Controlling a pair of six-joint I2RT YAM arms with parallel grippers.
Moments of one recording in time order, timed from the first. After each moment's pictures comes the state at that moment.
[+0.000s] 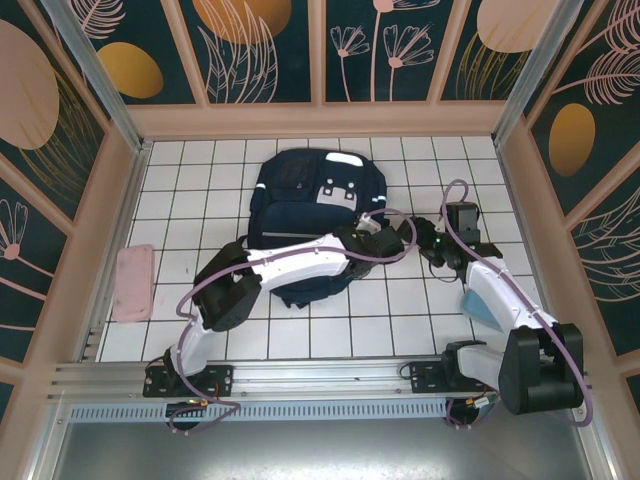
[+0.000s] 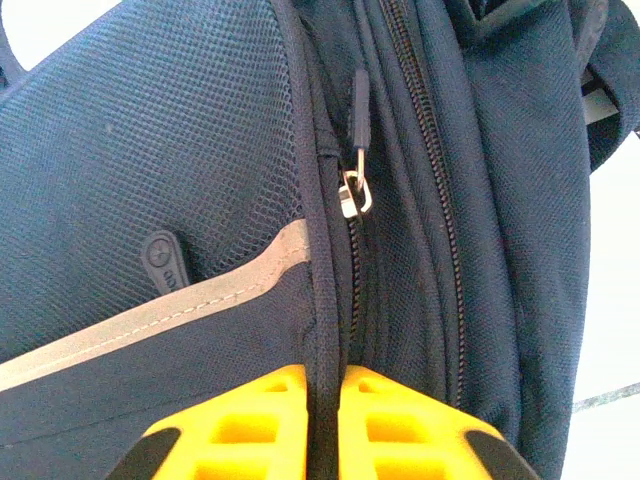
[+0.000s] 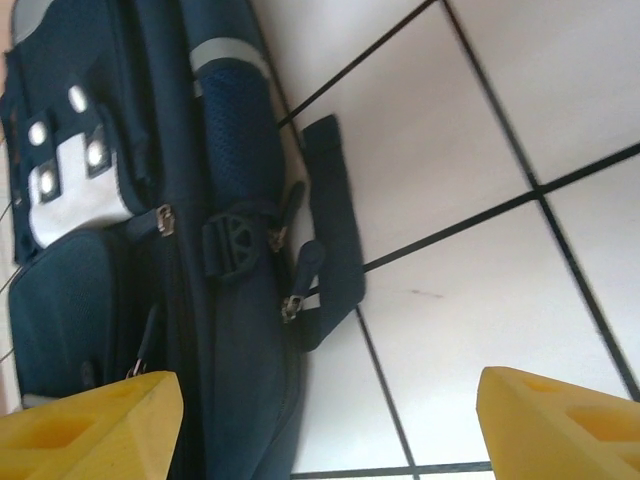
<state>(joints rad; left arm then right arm) -1.10 2.09 1.69 -0.90 -0.60 -0.50 0.12 1.17 0.67 -0.32 -0.35 0.72</state>
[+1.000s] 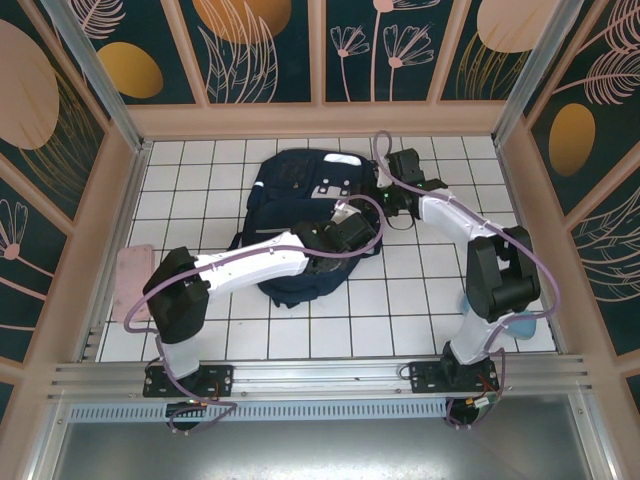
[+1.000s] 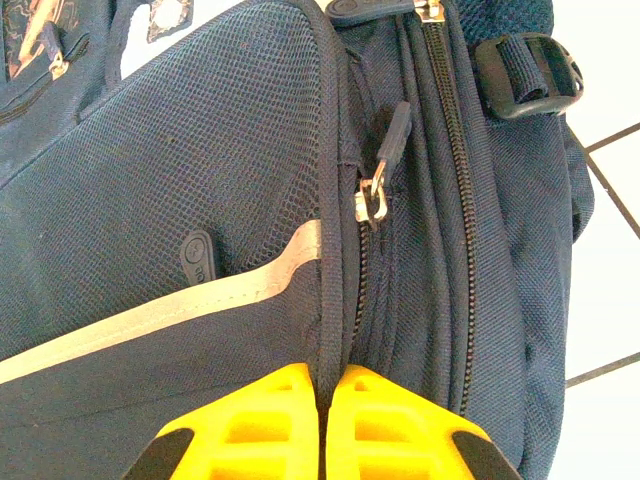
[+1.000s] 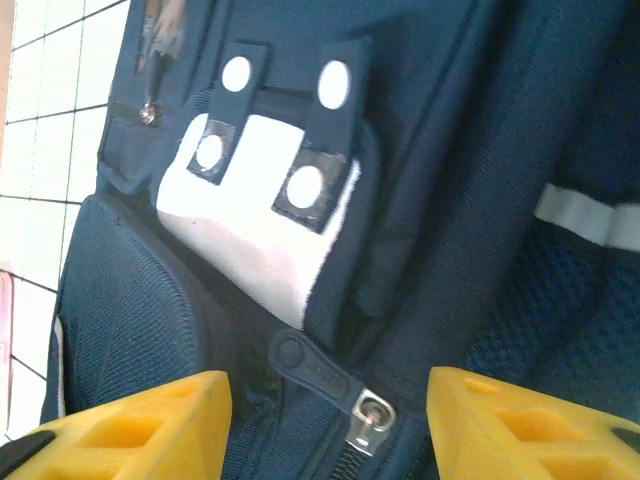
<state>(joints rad) -1.04 1.83 1.46 -0.73 -0.53 -0.46 0.35 1.73 1.26 -0.41 -0.41 0.41</state>
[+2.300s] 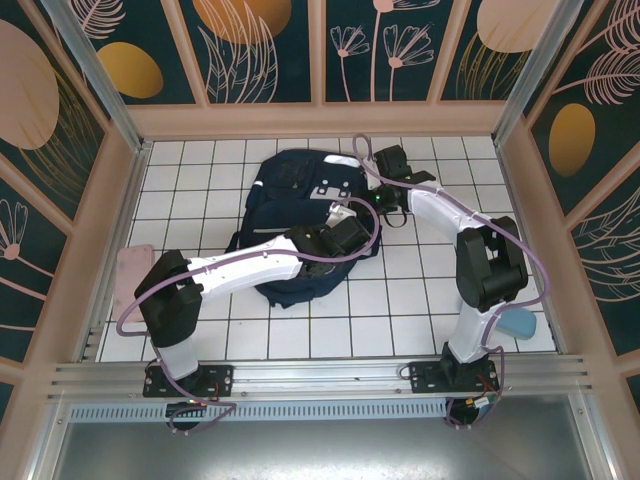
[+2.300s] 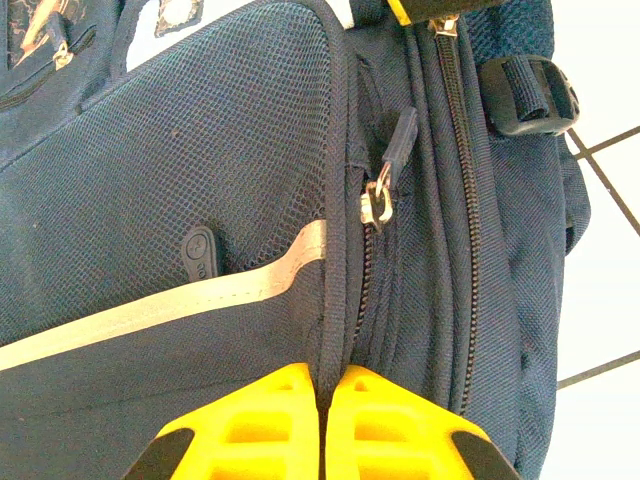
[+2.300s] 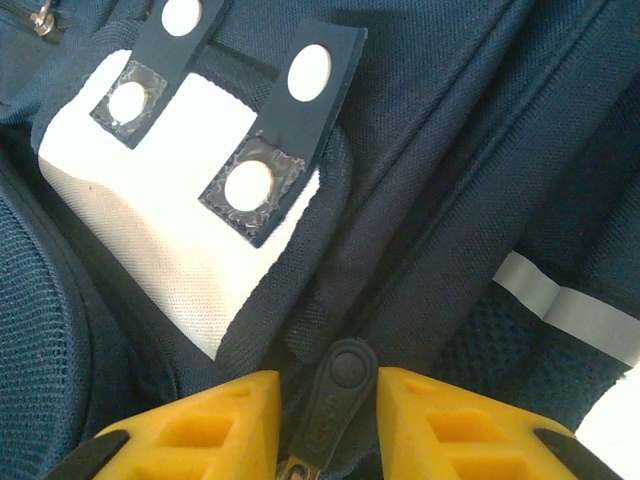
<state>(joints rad) -1.04 1.78 1.39 -0.67 -0.54 -0.48 0.39 1.81 1.35 -0.53 -0.27 0.19</state>
